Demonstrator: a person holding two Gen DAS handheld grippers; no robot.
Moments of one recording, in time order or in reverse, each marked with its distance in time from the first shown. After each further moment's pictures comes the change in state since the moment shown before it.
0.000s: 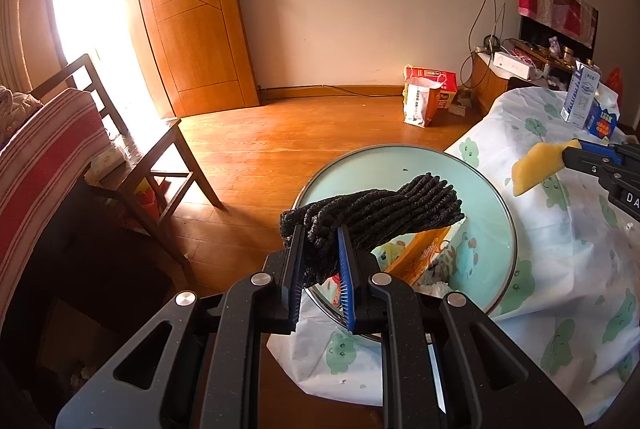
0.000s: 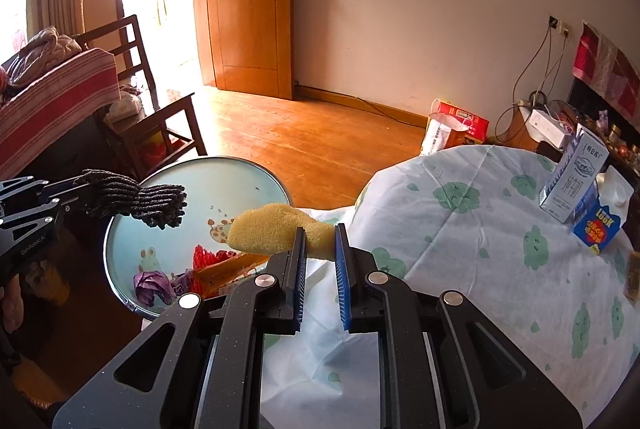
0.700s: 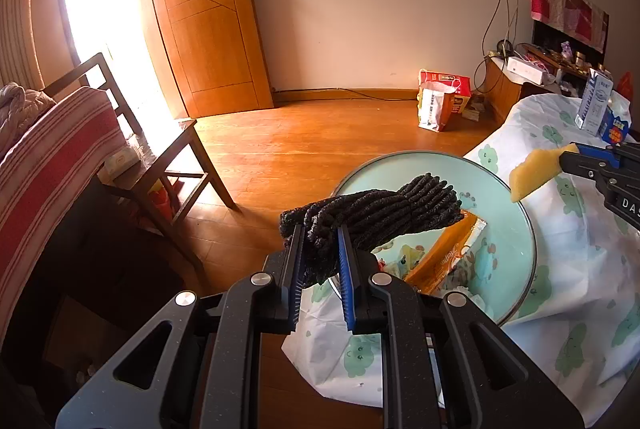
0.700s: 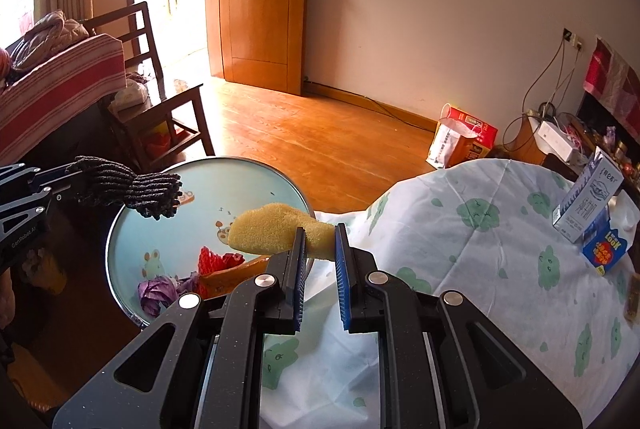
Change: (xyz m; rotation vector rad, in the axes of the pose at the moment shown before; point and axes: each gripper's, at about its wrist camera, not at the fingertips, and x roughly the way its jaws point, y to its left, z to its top) left arm 0.000 0.018 0.001 -0.018 -0.011 0.042; right arm 0.015 0.019 0.012 -0.053 0.013 0.009
